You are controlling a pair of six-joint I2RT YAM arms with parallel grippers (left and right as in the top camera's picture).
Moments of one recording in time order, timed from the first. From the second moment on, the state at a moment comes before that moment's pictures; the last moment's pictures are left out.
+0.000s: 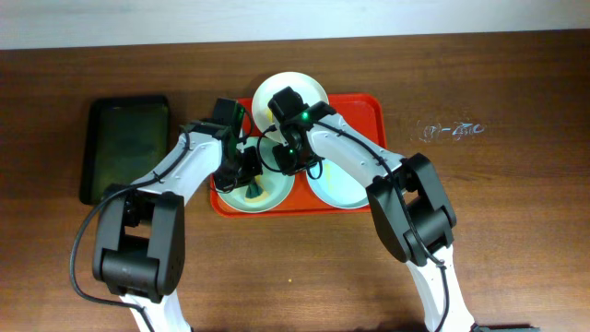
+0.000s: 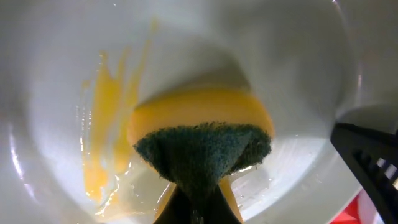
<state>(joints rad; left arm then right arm) -0.25 1.97 1.32 -0.77 0.20 -0.49 0.56 2.30 1.80 -0.87 -0.11 0.16</state>
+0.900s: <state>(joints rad) -0.24 2.04 1.38 -0.66 0.05 -0.36 0.56 2.30 1.80 -0.87 -0.12 0.17</state>
